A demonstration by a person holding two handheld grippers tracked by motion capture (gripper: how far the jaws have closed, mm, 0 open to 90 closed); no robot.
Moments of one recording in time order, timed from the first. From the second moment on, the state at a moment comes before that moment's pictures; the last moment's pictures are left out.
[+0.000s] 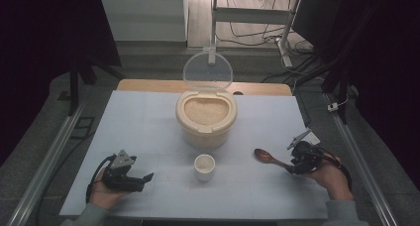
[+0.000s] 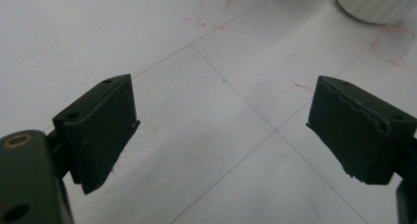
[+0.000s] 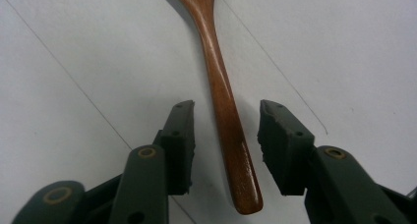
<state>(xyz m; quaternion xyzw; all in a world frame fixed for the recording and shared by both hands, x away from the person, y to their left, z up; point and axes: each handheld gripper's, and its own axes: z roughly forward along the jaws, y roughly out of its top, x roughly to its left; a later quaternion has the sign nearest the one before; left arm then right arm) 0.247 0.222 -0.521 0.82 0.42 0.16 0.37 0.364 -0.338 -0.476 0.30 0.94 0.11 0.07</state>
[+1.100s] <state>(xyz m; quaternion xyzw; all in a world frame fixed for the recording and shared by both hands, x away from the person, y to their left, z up) 0.247 0.223 -0.523 0.82 0.42 0.16 0.36 0.363 -0.339 -0.473 0.25 0.96 0.14 0.08</state>
